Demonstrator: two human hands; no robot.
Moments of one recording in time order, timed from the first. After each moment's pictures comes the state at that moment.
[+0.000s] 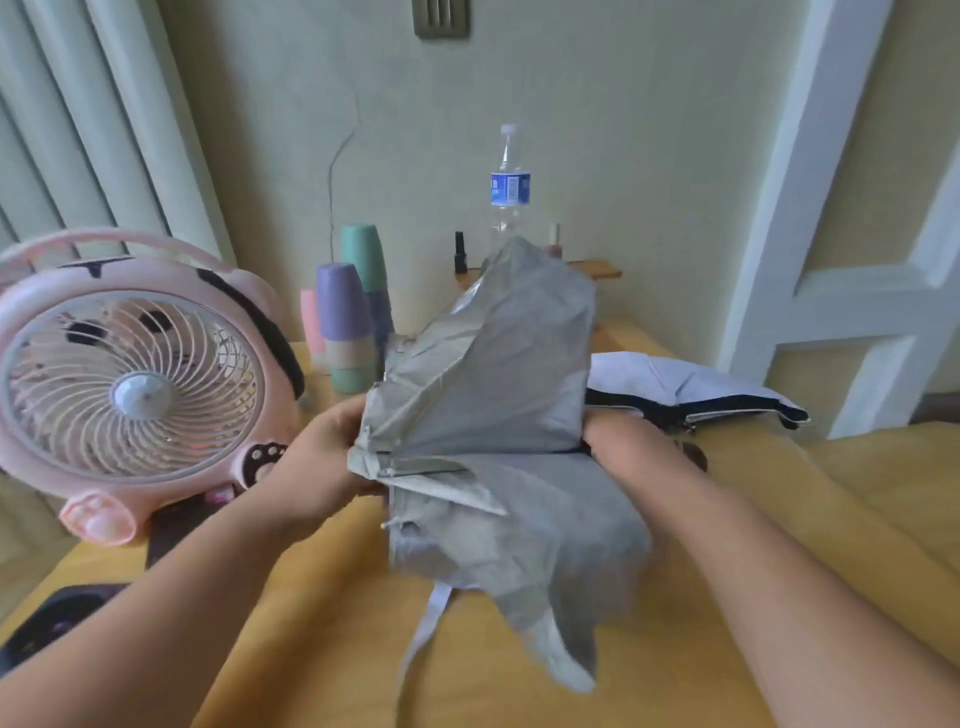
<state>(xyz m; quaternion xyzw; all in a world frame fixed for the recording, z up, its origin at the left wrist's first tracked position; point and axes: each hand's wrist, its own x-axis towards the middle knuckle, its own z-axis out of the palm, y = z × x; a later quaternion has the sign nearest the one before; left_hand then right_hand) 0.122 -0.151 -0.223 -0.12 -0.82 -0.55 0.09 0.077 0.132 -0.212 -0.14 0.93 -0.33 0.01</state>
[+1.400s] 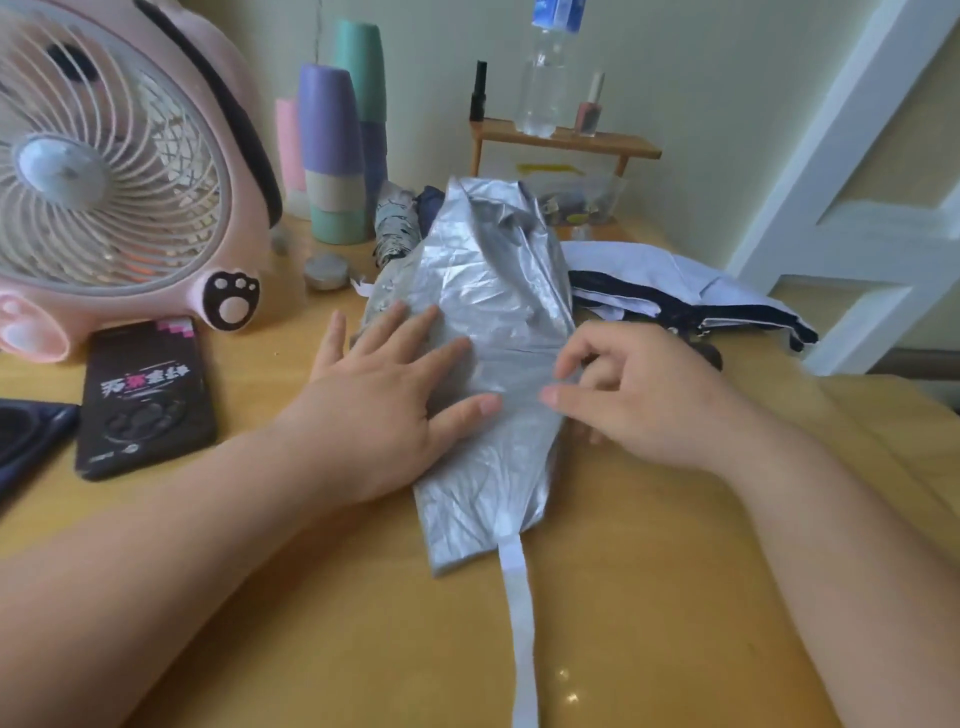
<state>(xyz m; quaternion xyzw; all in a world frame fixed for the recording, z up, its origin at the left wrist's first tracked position) 0.155 -0.107 -0.270 -0.07 -0.99 -0.08 0.06 0.118 0.130 -0.229 -0.21 0.93 -0.31 0.06</state>
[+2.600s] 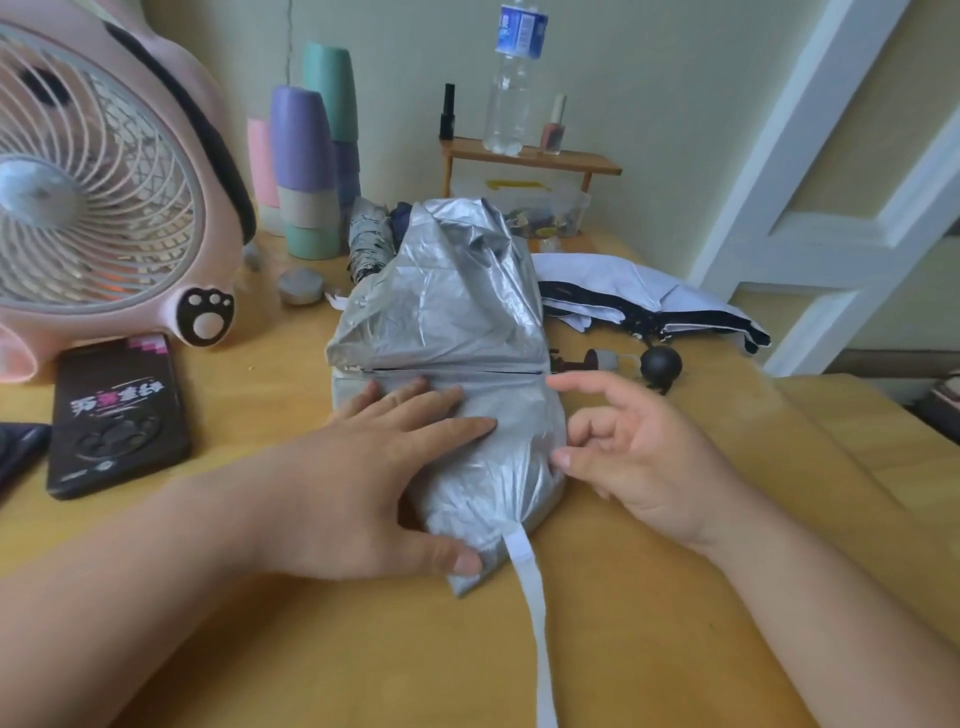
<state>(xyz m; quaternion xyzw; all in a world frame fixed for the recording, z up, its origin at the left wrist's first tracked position) 0.190 -0.110 -0.271 -0.25 -0.96 -0.11 -0.05 0.151 0.158 -0.269 -0.19 0.77 -0.60 0.11</state>
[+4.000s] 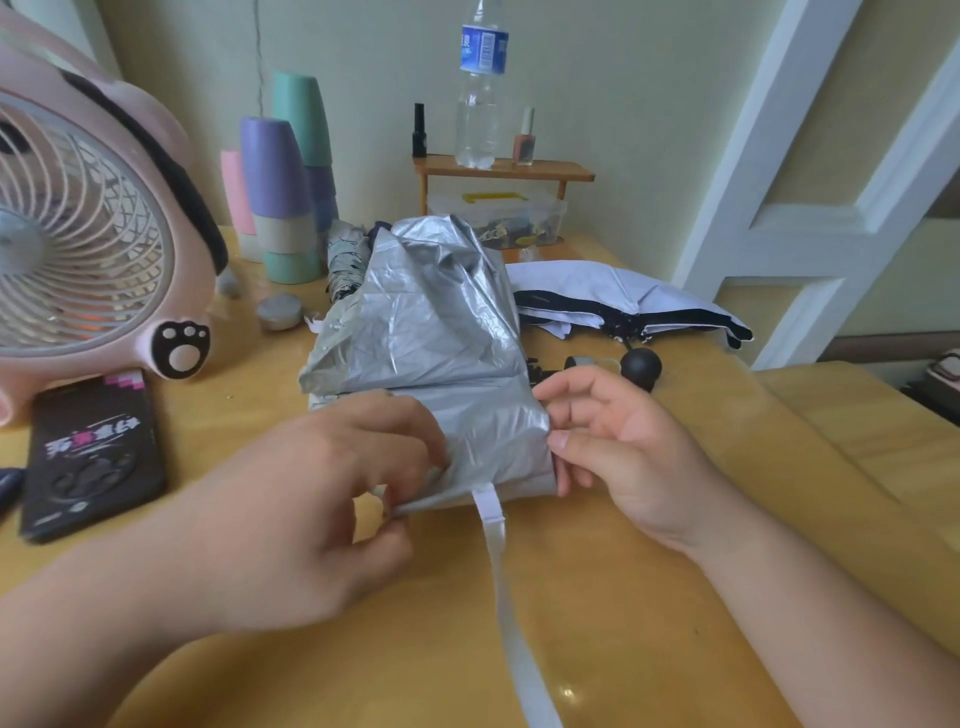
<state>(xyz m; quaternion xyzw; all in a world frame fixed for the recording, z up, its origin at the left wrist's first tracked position) 0.212 -0.104 -0.236 -0.38 -0.88 -0.25 0.13 0.143 0.158 -0.276 -0.21 0.71 -0.67 0.07</state>
